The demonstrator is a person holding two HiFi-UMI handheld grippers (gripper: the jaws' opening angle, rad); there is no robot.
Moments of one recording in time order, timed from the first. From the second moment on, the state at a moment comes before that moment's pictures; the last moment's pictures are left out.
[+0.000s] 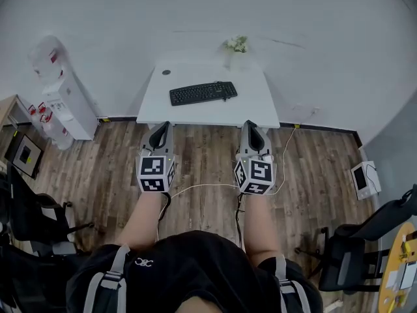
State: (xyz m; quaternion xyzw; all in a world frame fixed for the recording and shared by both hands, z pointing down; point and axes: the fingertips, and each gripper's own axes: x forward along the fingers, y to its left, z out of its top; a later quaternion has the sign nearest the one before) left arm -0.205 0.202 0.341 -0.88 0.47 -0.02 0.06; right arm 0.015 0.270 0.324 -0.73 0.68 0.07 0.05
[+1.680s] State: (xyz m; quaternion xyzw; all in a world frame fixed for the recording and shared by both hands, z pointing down) left arm -0.096 -0.125 0.376 -0.88 0.46 -0.01 0.05; right arm 0.141 -0.065 0.361 -0.74 0.67 0.05 0.04
